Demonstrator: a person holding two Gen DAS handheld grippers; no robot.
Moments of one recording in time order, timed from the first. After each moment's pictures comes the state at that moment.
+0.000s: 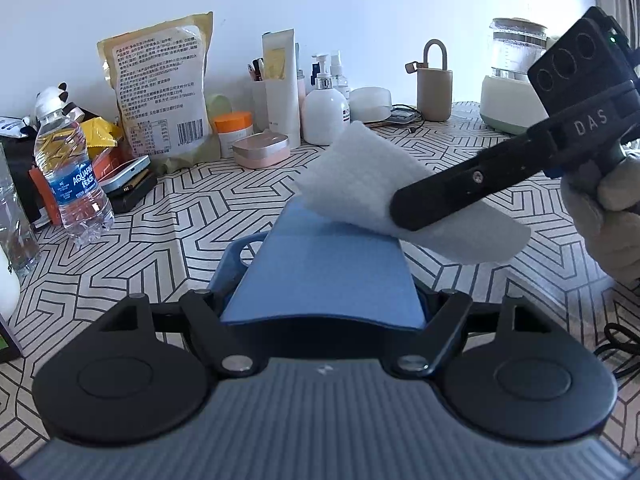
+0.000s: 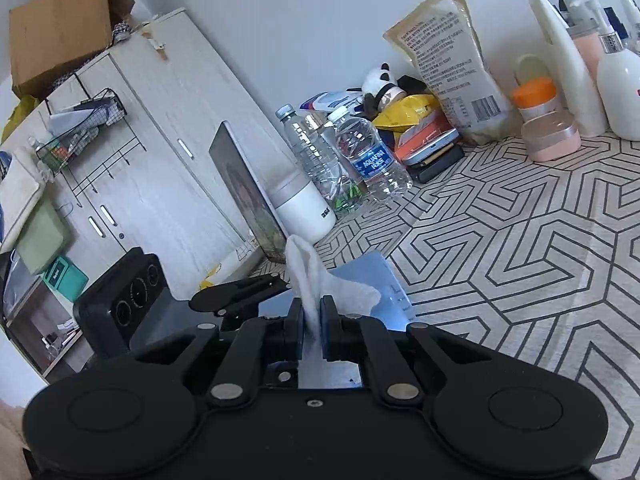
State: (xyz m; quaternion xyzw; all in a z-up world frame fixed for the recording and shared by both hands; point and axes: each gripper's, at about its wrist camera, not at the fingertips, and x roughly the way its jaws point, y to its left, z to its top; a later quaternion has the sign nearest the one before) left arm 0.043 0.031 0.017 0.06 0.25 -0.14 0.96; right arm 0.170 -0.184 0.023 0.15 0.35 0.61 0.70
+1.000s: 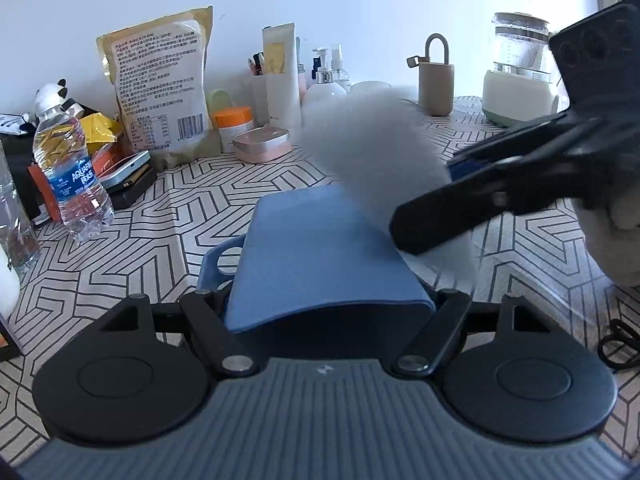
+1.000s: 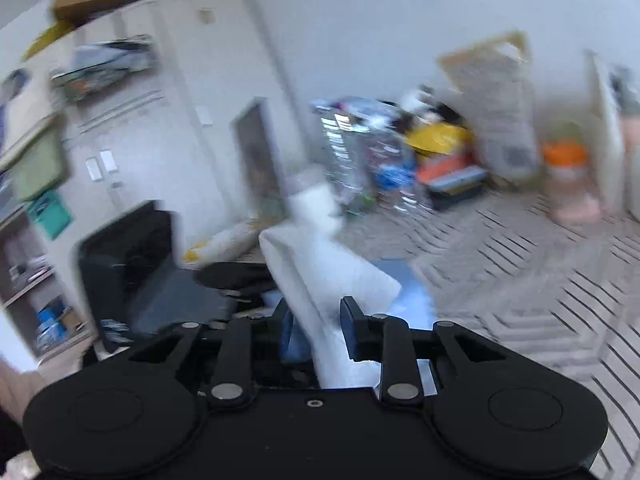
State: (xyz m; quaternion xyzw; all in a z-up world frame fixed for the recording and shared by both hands) left arm 0.045 0.030 0.014 0.06 0.26 -0.14 0.95; right arm 0.135 -0.169 0.044 0.05 0.27 0.64 0.72
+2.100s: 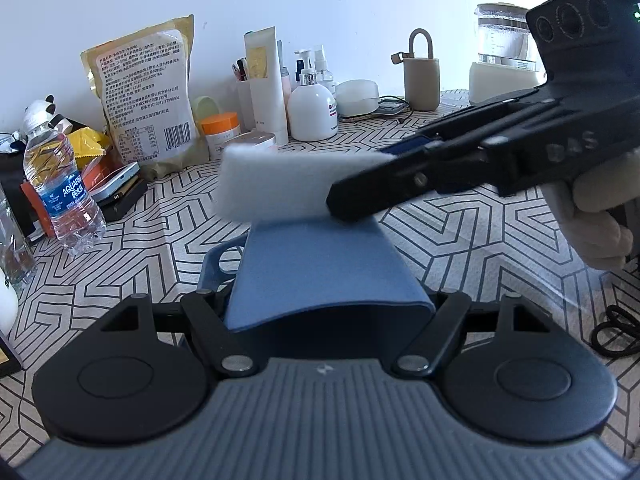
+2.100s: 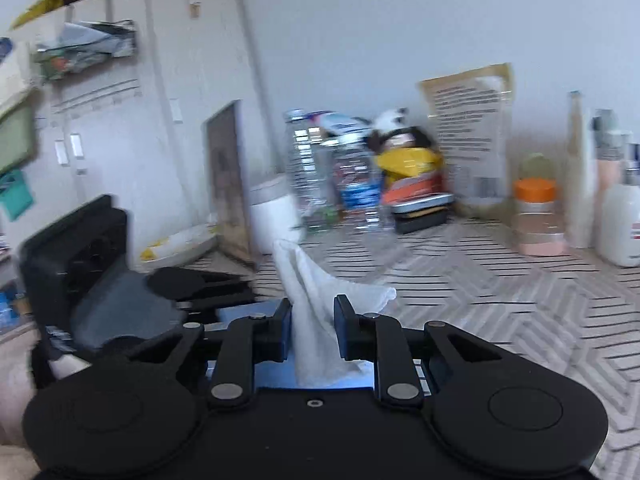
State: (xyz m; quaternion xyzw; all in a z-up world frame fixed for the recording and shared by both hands) left arm 0.041 0.018 0.013 0.09 0.26 -0.14 0.95; right arm 0.140 -0.163 0.045 0.00 0.24 0.60 0.76
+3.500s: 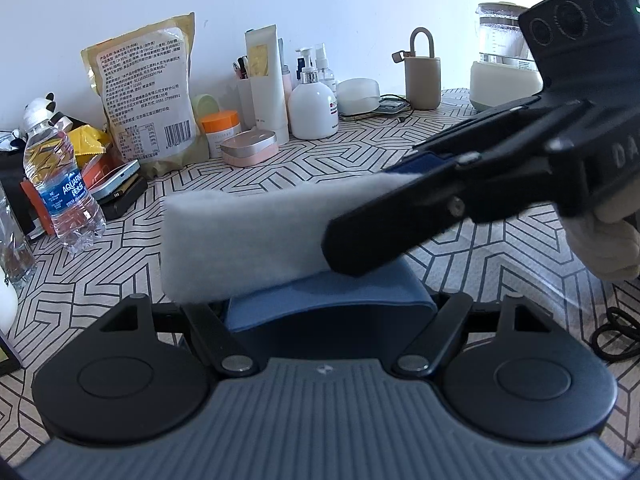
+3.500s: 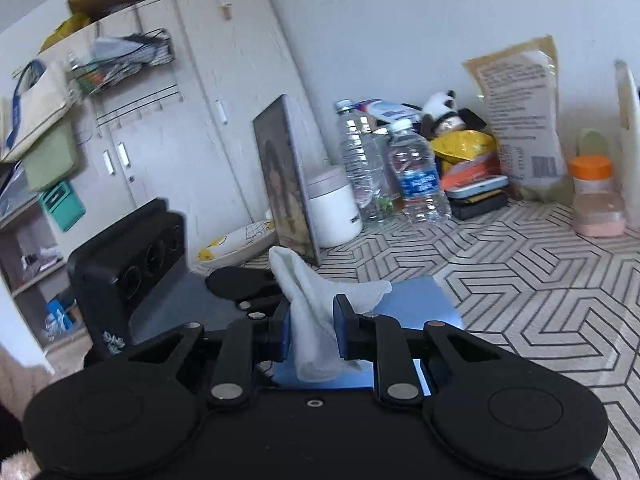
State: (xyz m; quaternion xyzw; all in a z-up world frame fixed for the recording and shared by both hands) left arm 0.040 0.020 0.013 0.09 0.26 -0.14 0.95; right arm 0.143 -0.155 0.042 0.04 0.26 0.64 0.72
